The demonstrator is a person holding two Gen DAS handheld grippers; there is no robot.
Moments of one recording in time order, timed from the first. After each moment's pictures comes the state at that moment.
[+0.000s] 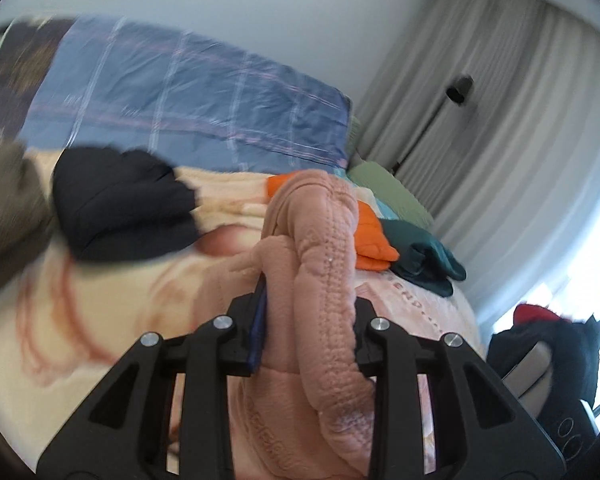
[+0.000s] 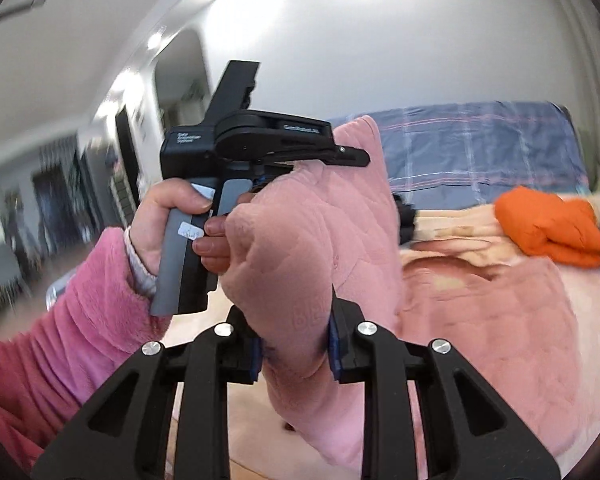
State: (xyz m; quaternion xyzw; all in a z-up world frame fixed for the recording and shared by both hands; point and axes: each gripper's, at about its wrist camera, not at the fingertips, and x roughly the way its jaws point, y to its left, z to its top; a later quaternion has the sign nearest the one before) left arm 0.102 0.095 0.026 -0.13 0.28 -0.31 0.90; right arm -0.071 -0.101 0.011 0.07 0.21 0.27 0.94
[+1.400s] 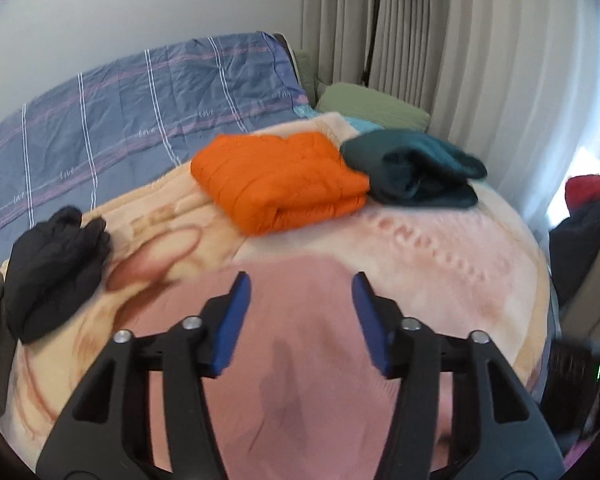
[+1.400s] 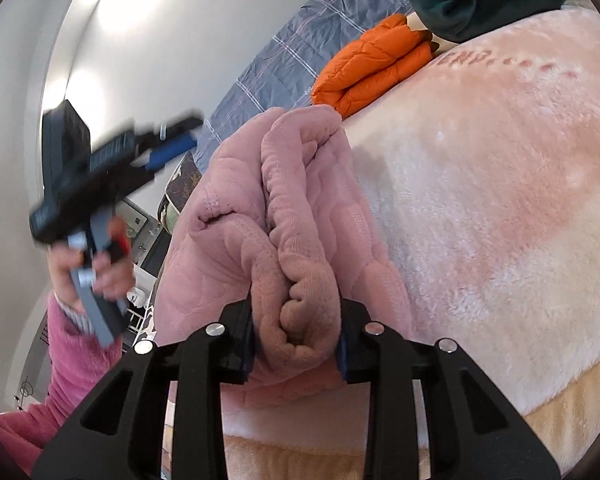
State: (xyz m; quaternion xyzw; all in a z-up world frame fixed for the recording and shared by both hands) left arm 0.084 -0.115 -0.013 0.11 0.31 -0.31 0.89; right arm -0.081 -0.326 -0.111 0.36 0.32 0.16 0.86
